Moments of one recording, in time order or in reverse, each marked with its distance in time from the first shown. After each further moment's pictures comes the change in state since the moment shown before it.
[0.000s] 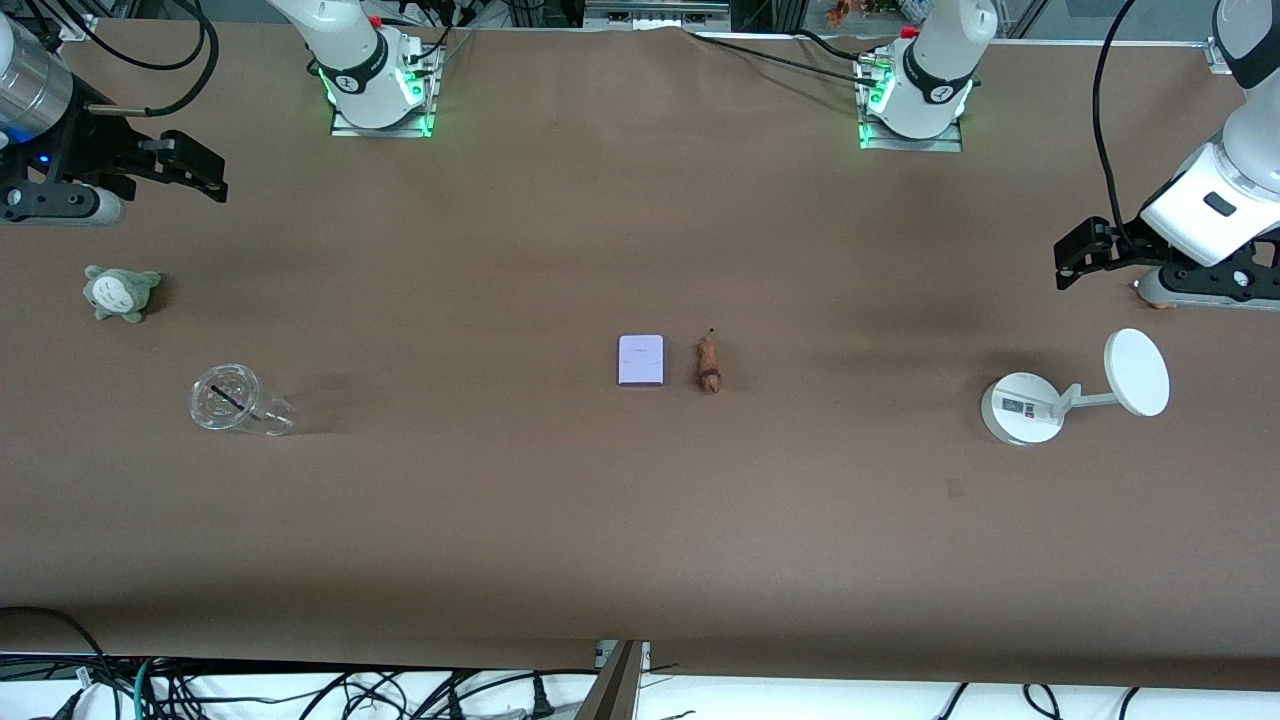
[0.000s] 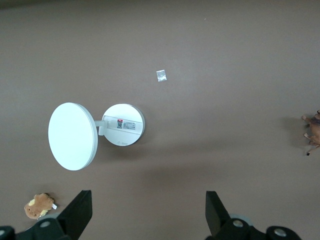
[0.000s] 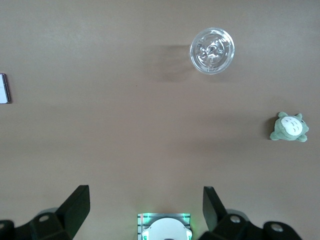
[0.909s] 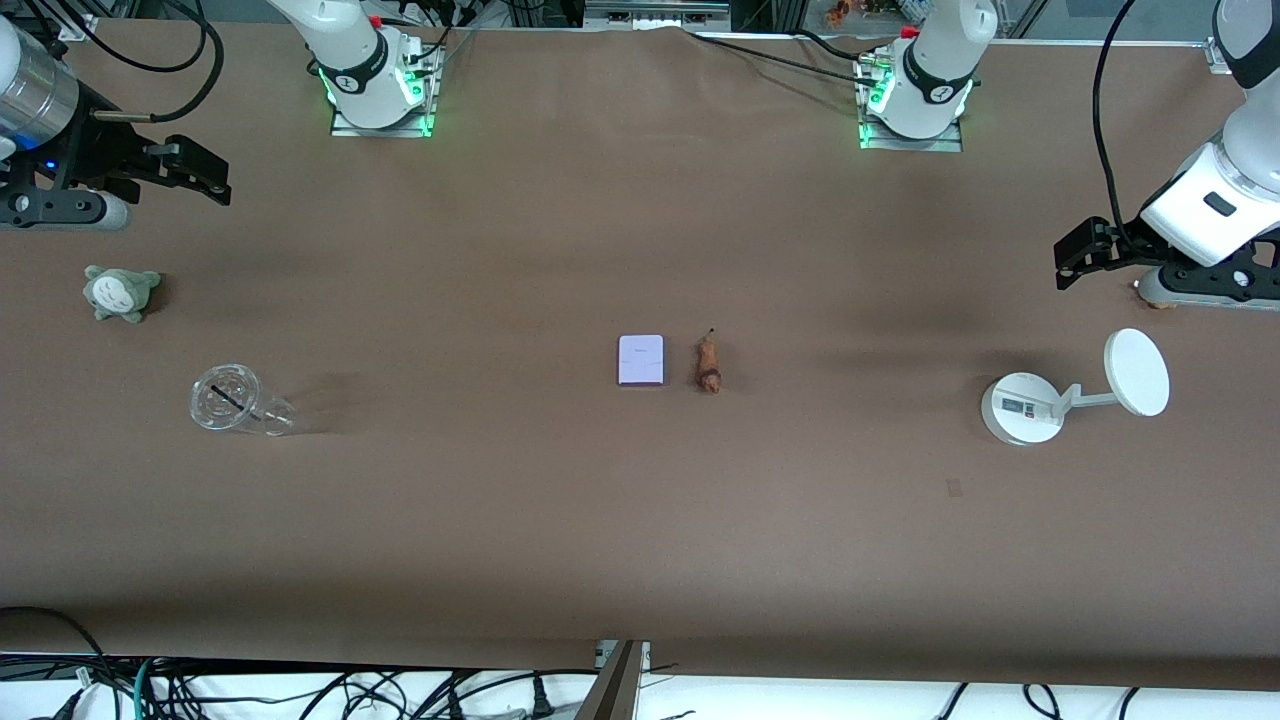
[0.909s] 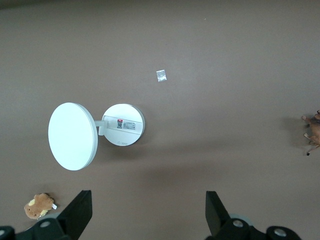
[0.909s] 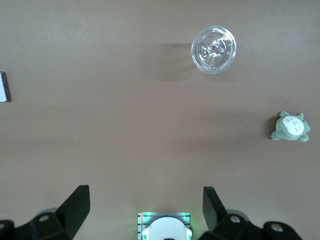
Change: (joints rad) left arm 0.000 0.000 0.000 0.000 0.000 0.000 0.000; right arm 0.001 0.008 0.002 0.000 0.000 -0.002 -0.001
